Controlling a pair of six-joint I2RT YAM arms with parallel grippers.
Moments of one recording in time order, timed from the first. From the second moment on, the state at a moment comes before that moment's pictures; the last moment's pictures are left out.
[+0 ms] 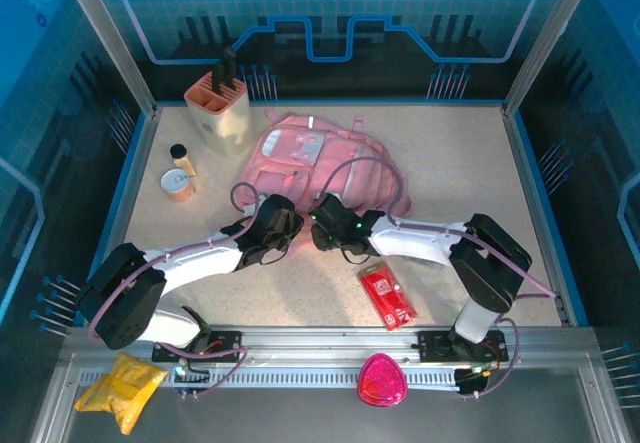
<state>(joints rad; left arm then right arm) -0.67 1.40 0.64 0.02 -0.16 -1.45 0.92 1.67 1.02 -0.33 0.21 0.58</state>
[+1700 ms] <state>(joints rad) -0.75 1.44 0.66 0.06 -0.20 -1.48 0.93 1.66 1.03 -0.43 0.30 0.50</state>
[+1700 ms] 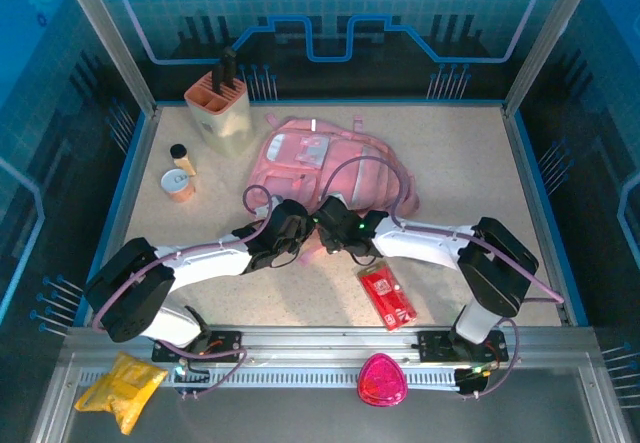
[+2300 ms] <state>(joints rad) -0.61 1.44 0.67 0.00 -0.13 -1.39 0.88 1.54 0.95 -0.40 0.23 0.44</state>
